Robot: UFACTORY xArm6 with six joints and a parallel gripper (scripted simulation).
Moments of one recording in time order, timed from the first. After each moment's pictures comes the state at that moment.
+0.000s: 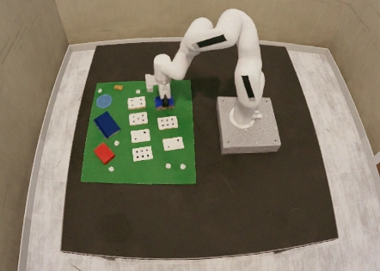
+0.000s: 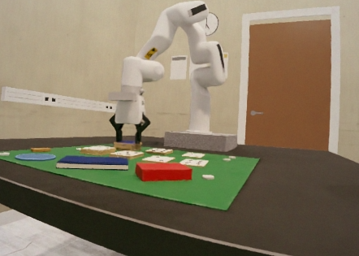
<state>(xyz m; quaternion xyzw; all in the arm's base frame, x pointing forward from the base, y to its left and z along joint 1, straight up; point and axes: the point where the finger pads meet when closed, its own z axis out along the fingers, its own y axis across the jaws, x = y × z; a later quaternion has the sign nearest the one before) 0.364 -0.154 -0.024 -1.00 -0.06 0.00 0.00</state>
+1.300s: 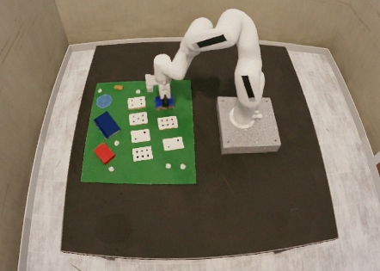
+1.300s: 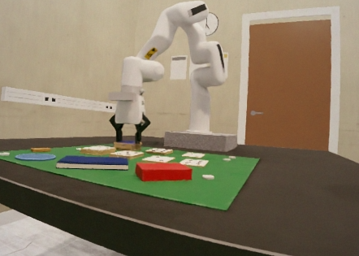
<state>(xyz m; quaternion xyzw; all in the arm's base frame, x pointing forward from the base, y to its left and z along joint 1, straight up) 0.364 -0.154 -0.024 -1.00 -0.06 0.00 0.00</state>
